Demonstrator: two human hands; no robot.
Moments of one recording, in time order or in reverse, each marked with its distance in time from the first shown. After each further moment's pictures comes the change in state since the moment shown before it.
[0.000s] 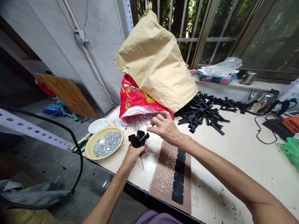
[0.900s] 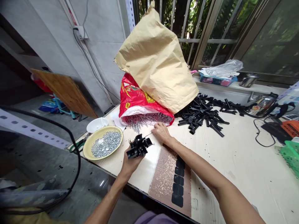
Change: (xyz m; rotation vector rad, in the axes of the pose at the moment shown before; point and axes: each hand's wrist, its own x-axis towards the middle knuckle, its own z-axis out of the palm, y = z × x) left_hand -0.022 -0.003 -0.014 0.183 0.045 0.338; right_hand -0.020 0.019 0.128 0.027 -0.322 0.320
